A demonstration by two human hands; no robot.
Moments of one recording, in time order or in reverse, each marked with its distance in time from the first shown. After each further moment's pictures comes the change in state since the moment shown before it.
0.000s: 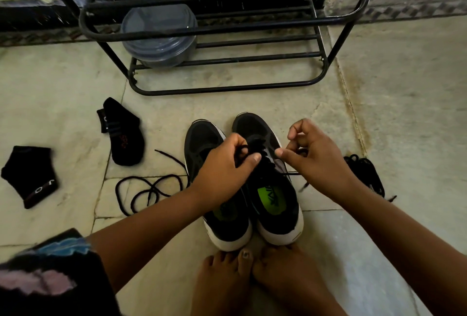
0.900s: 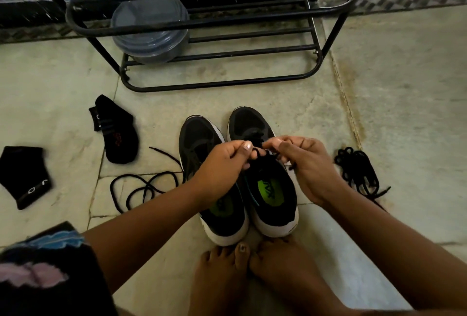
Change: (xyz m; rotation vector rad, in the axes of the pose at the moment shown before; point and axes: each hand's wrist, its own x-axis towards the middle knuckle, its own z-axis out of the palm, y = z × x) left_hand 0.000 0.004 0.008 -0.238 -0.101 -0.142; right_hand -0.006 0.014 0.016 0.667 -0.064 0.094
